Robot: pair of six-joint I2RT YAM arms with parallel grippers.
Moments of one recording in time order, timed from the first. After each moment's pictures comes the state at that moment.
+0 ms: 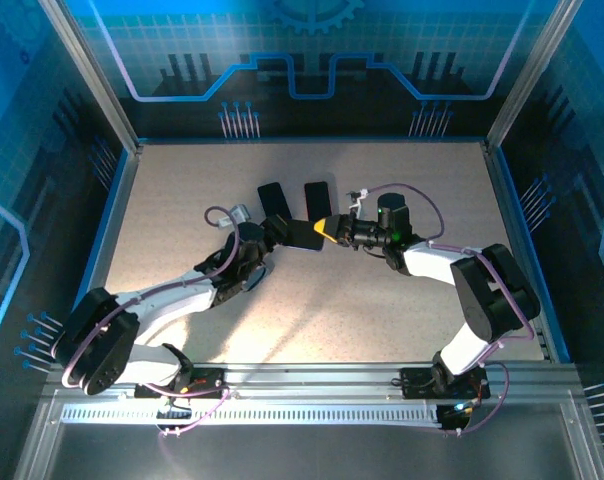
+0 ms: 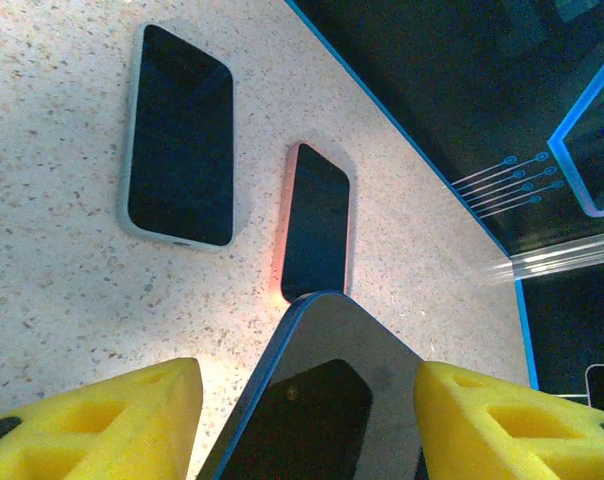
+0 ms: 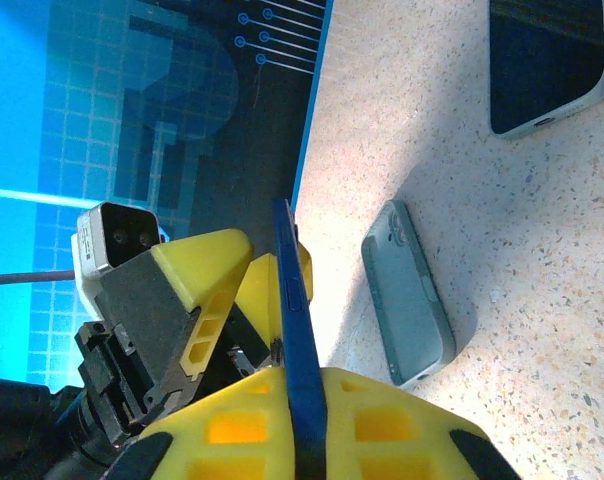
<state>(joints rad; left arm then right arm) -0.61 1.33 0.62 0.26 -0.32 -1.10 0.39 1.64 0.75 0.56 -0.81 1.04</state>
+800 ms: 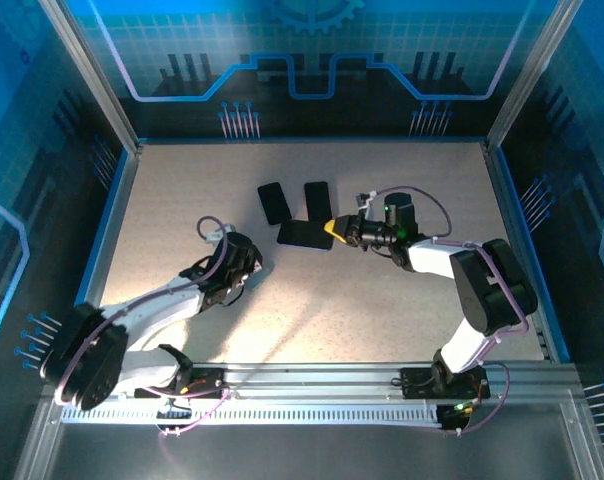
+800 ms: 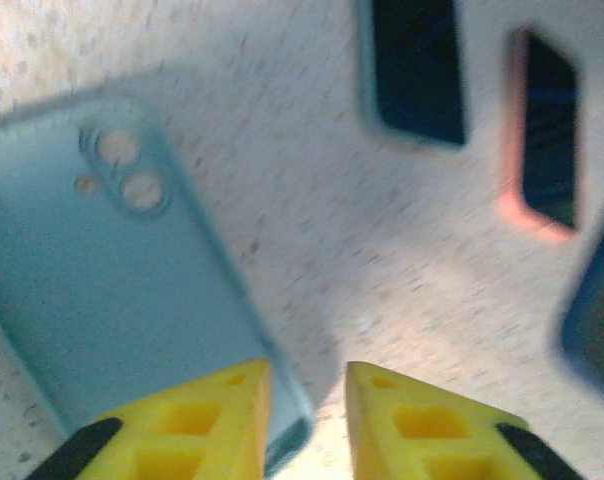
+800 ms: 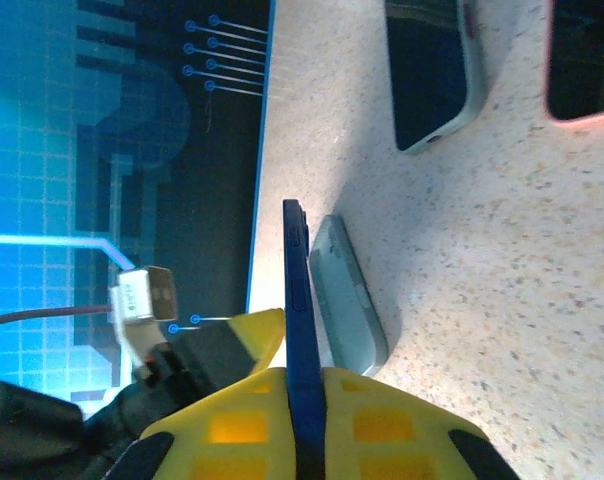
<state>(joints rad) -0.51 1.29 0.55 -0.08 -0.22 -0.97 0.31 1.67 0.75 0.48 -0.82 1.00</state>
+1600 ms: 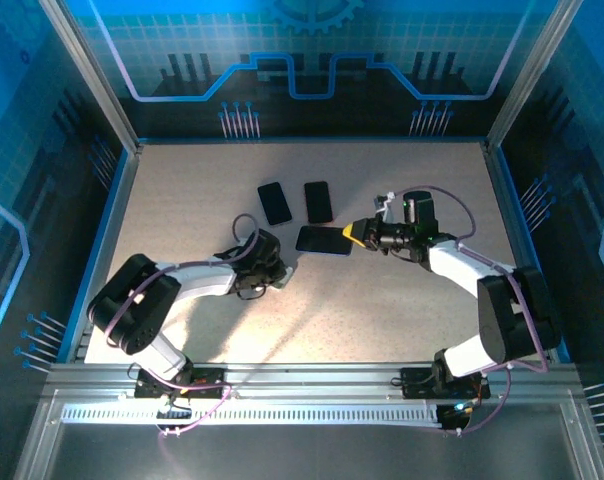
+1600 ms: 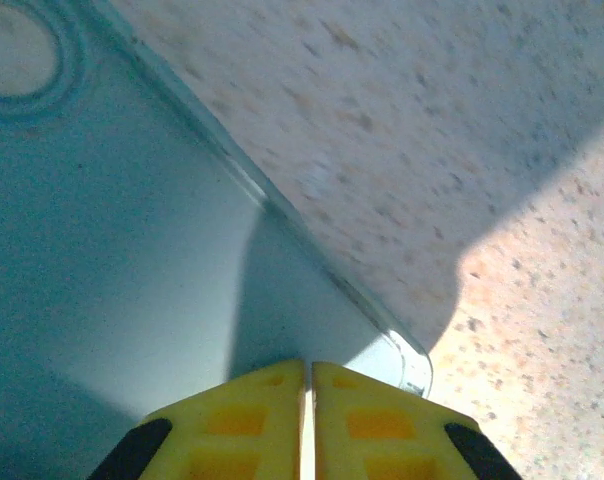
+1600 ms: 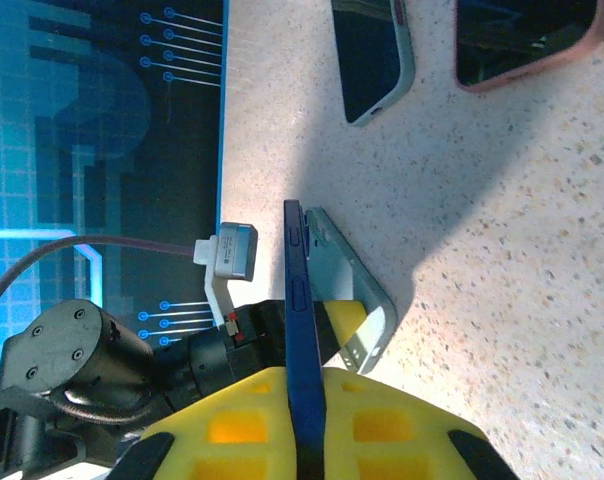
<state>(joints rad) -0.60 1.62 0.70 -0.06 0.02 -1.05 0.22 1.47 0.75 0.08 -0.84 0.82</state>
